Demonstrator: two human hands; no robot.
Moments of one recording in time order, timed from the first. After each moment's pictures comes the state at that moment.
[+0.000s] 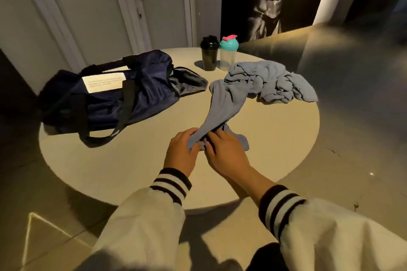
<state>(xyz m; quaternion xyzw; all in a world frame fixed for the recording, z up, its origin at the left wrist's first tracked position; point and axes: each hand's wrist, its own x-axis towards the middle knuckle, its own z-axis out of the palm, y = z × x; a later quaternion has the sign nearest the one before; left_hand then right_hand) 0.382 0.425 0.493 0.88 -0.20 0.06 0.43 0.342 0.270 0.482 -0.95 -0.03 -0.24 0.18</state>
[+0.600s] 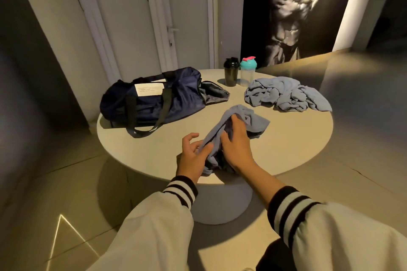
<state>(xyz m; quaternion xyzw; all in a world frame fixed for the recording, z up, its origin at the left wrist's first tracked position) 0.297 0.486 0.513 0.72 -0.08 -0.03 0.69 0.297 0.338 0.521 -0.84 0.02 -0.31 0.44</state>
